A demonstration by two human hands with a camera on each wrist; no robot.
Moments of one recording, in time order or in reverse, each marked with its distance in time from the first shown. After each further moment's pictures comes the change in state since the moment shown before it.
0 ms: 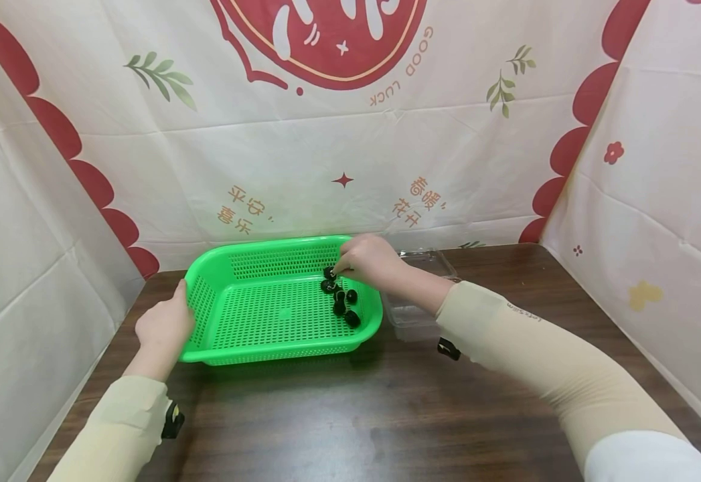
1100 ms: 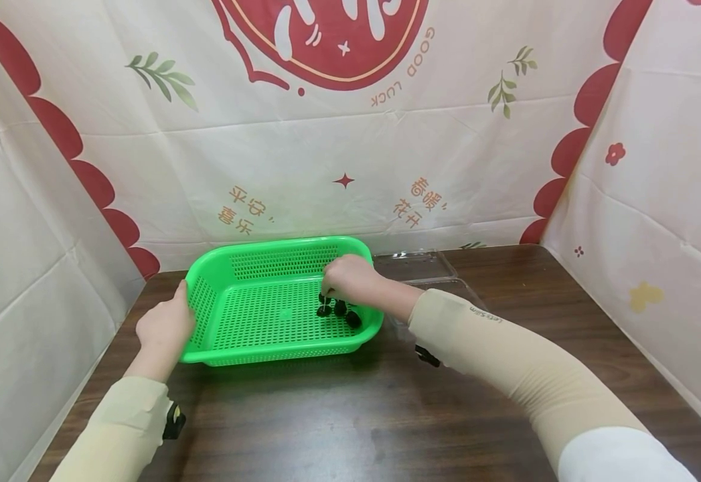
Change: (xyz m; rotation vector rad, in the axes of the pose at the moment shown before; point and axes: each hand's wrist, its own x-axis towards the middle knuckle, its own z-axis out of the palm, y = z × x) left_hand 0.001 -0.002 0.002 -0.011 0.027 0.015; right_hand 0.013 -0.013 0.047 0.030 -0.200 0.010
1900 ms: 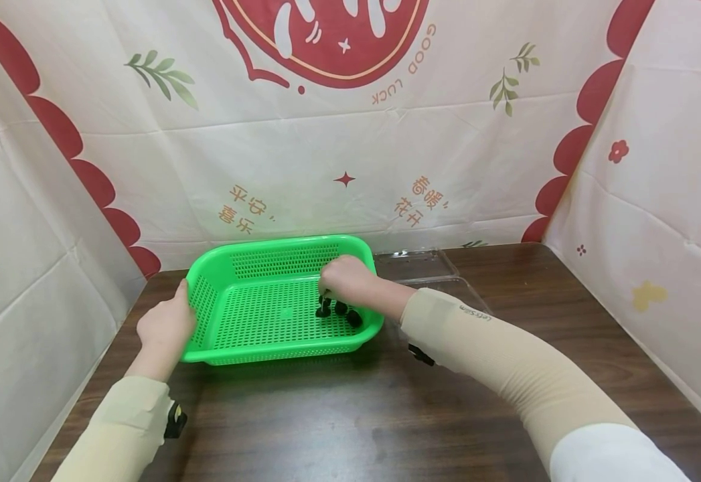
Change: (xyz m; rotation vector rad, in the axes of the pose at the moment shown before) left_hand -0.001 0.001 0.000 0.007 -0.004 0.003; right_hand 0.008 -0.002 0.008 -0.045 -0.033 0.017
